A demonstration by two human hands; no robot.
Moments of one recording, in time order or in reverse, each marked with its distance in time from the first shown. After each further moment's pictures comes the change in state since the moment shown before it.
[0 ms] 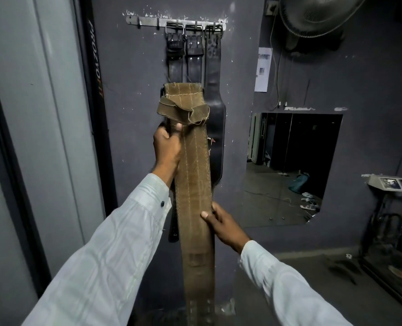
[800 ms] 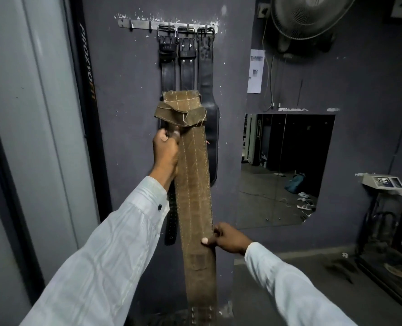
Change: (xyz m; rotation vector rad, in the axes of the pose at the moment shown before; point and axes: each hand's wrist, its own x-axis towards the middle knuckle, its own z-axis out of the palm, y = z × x) left_hand -0.017 0.009 0.018 -0.112 -0.053 -0.114; right_hand -0.006 0.038 -0.025 -0.080 -0.212 0.202
